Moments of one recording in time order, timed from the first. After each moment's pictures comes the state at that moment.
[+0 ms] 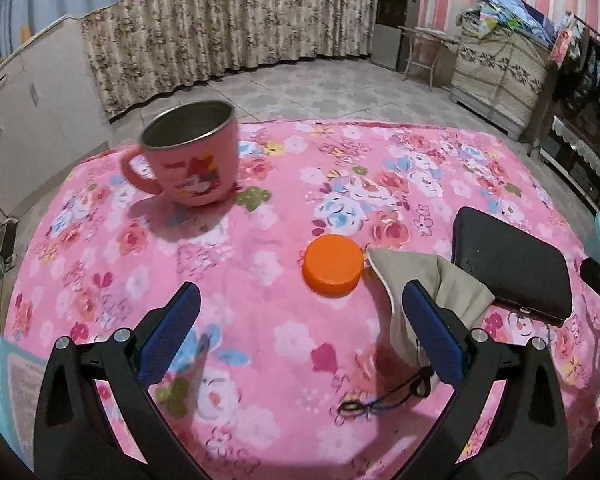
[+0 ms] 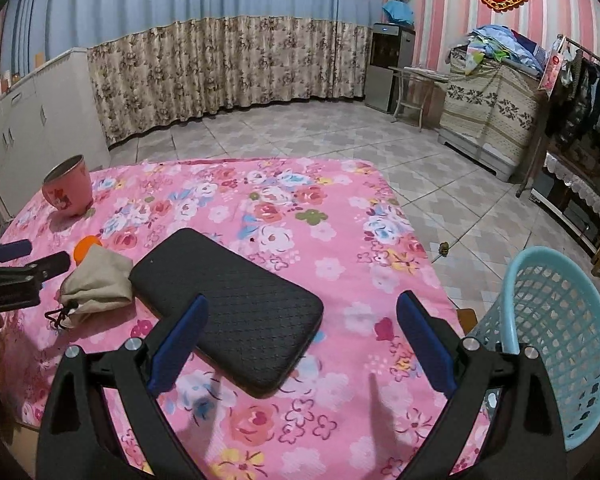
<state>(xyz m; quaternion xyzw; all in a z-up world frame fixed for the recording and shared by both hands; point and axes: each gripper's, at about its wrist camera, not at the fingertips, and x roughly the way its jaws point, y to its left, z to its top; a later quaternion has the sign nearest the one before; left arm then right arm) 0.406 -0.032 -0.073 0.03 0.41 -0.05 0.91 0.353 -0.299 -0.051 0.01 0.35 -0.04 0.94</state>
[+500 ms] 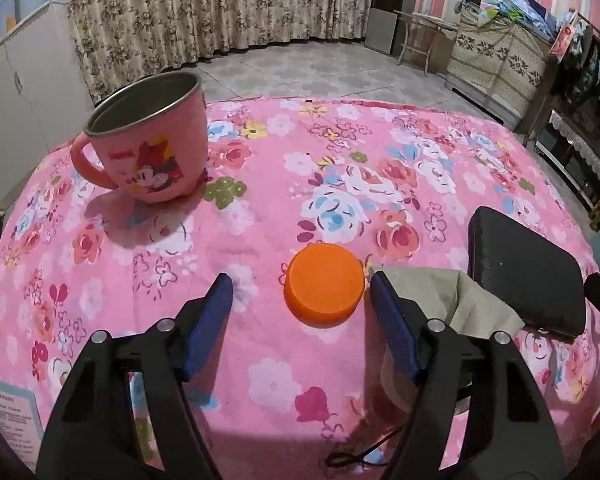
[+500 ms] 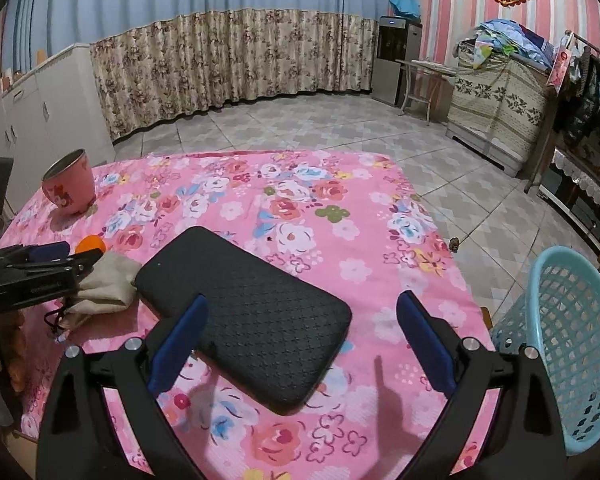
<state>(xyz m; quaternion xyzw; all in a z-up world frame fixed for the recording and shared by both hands) 0.439 -0.042 -0.098 0.02 0.44 -0.07 0.89 0.372 -0.283 -0.060 0.01 0.36 -0.03 0.93</state>
